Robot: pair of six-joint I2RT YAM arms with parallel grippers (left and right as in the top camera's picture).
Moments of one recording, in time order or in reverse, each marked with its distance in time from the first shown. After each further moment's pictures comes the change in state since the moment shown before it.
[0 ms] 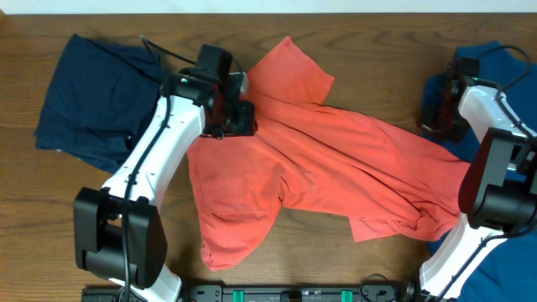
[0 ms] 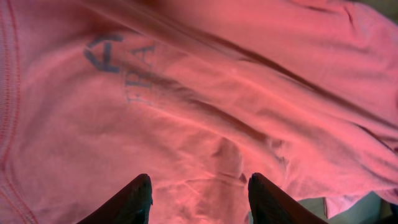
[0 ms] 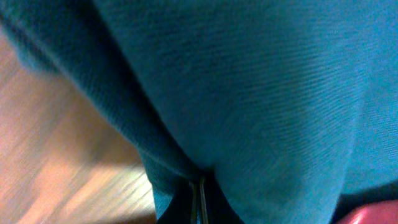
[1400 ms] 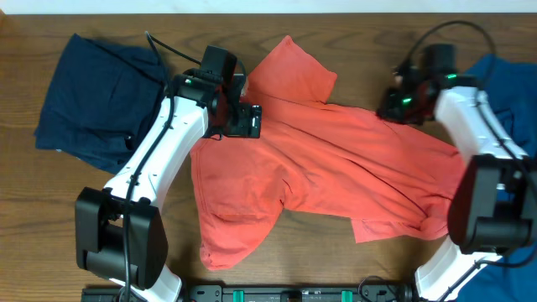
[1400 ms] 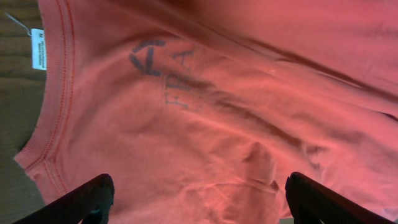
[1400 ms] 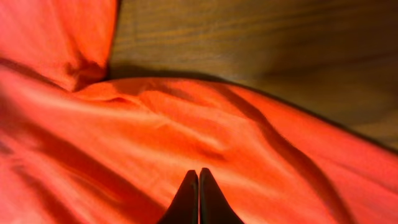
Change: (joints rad) left arm -0.010 0.000 0.000 -0.010 -0.110 0.034; right arm 0.229 -0.176 -0.076 0.069 -0.495 -0.304
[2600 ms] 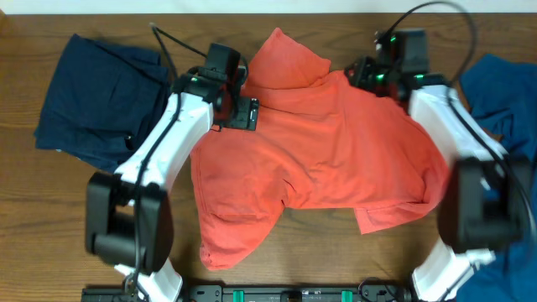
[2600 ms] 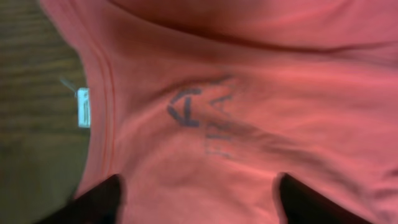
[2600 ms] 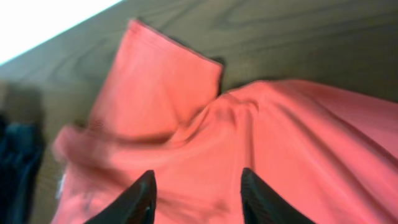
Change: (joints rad) left arm 0.000 0.100 0.000 0.150 -0.142 0.068; right arm 0.103 -0.074 0.049 0.282 -0.022 0.233
